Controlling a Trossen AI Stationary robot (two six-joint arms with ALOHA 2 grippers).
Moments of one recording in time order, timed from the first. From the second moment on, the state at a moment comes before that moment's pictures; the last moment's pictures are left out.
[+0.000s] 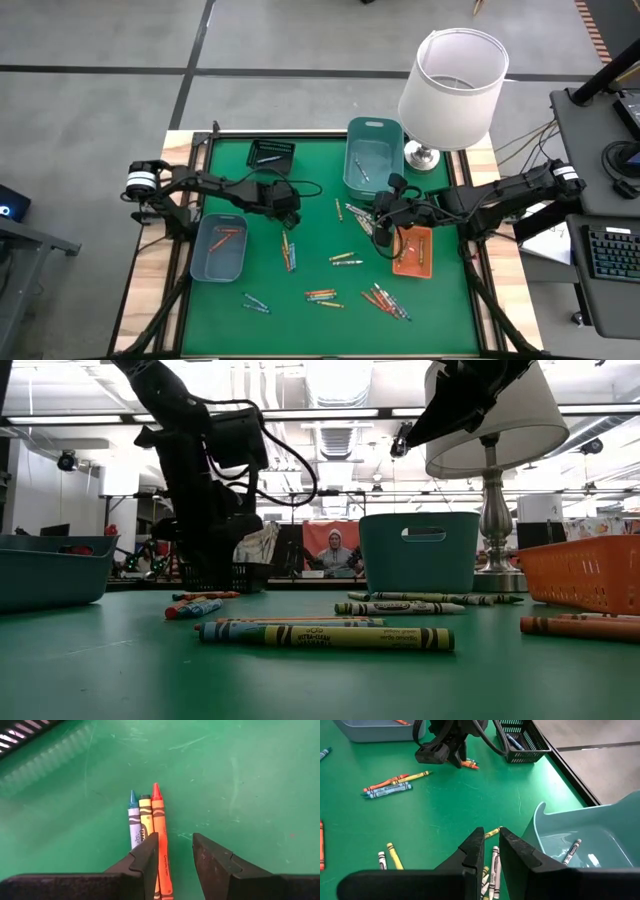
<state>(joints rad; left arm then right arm) 0.11 1.65 0.86 -0.49 -0.30 -0.73 0.18 1.24 0.93 -0.41 0.46 0.23</state>
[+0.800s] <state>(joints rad) 0.11 1.65 0.81 -0.42 -0.28 -0.74 0.18 1.24 0.93 -0.41 0.46 0.23</state>
